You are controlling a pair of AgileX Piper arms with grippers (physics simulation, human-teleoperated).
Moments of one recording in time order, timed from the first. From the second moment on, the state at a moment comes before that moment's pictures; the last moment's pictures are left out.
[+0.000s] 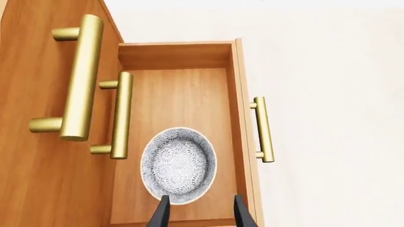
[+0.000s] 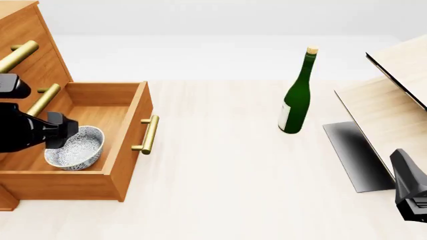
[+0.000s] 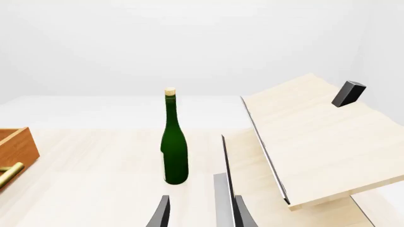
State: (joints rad) left arm -0.06 0.90 -0.61 0.49 -0.02; right arm 0.00 0.02 0.00 0.00 0.00
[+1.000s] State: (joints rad) left arm -0.29 0.78 -0.70 0.52 0.17; right arm 0.00 0.02 0.00 0.00 0.00
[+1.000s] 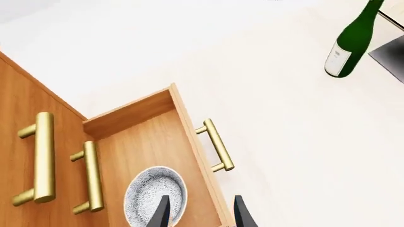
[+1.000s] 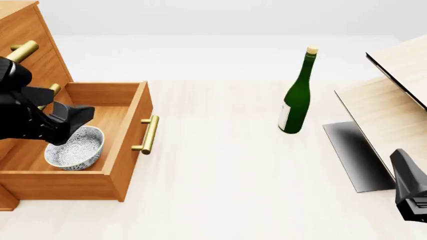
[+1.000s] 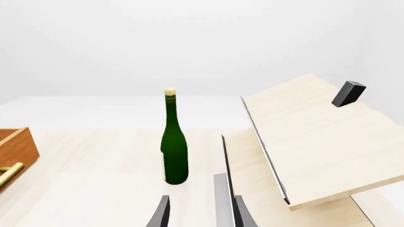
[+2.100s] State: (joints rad) left arm -0.61 0.89 -0.68 0.36 0.50; right arm 0.00 0.02 0.00 0.00 0.00
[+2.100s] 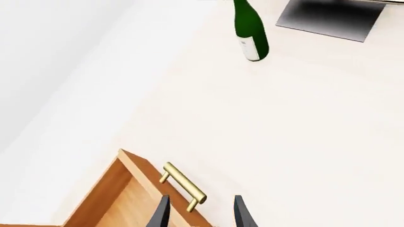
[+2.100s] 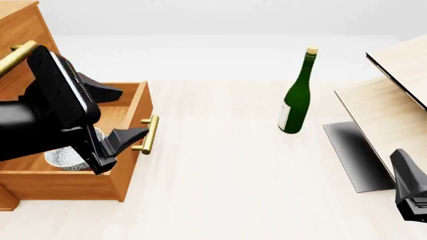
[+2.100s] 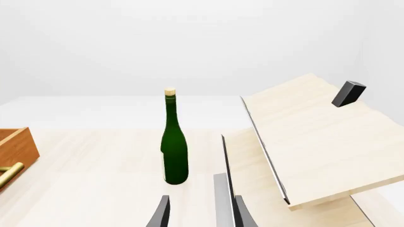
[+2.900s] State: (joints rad) left arm -0.84 1.16 -0.66 0.30 0.47; right arm 0.00 0.02 0.00 0.00 0.00
